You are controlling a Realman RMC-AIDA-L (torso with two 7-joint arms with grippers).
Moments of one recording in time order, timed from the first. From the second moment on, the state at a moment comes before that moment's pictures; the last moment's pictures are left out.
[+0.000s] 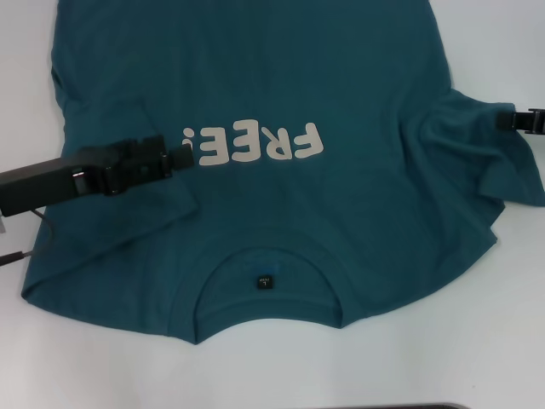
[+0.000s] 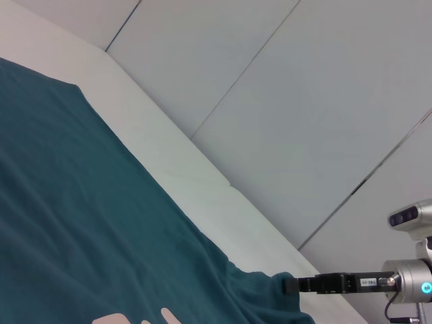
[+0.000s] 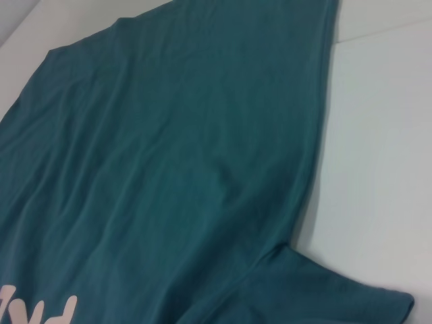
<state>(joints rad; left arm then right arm) -0.37 -2.15 -2.47 -0.78 -1.21 1.63 -1.79 0.47 1.99 2.55 0.68 -2.23 1.21 -1.14</state>
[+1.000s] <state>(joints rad) -0.37 -2.16 -2.47 -0.78 -1.22 1.63 -1.79 0.43 1.96 2.65 0.75 -2.17 1.32 -1.14</state>
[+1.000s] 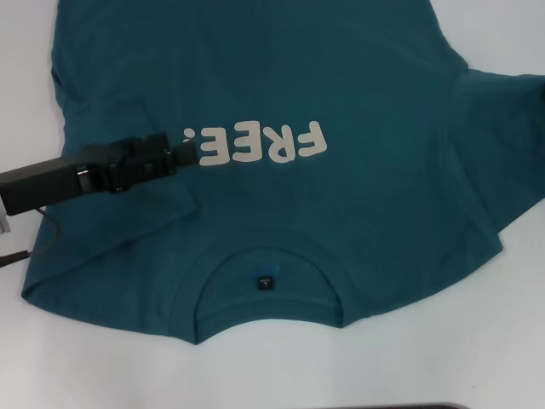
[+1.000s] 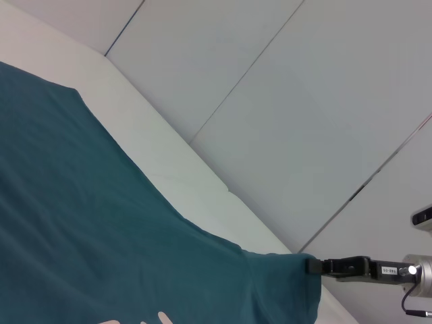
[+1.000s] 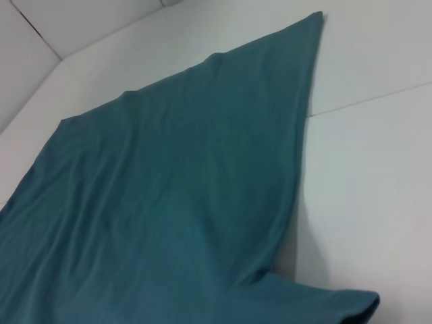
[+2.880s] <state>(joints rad) -0.39 -2.15 -2.47 -0.75 -1.22 1.59 -1.79 0.67 2.06 2.59 0.66 -2.16 1.29 -1.21</state>
